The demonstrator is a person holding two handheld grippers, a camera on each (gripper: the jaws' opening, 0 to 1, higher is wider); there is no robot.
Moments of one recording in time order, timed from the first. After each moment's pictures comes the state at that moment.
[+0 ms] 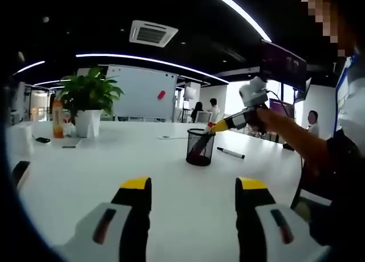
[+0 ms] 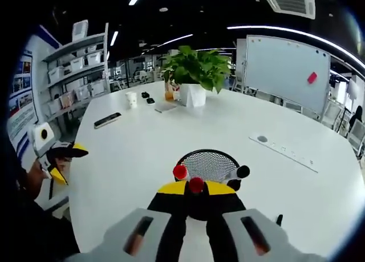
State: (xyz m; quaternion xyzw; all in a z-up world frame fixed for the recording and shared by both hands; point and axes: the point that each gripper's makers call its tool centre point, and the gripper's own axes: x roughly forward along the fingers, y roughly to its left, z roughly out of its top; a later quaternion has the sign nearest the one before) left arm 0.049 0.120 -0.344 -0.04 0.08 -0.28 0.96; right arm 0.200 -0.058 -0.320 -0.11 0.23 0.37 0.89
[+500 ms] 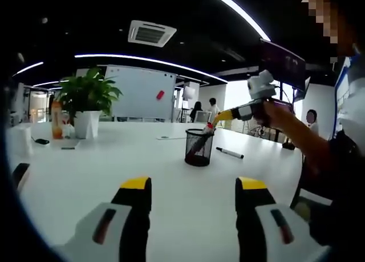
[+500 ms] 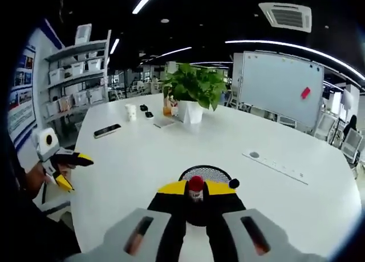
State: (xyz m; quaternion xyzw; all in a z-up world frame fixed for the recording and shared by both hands) left arm 0.048 0.116 -0.340 -0.03 0.08 -0.29 0.95; right arm 0.184 -0.070 -0.276 -0.10 0.16 0.36 0.91
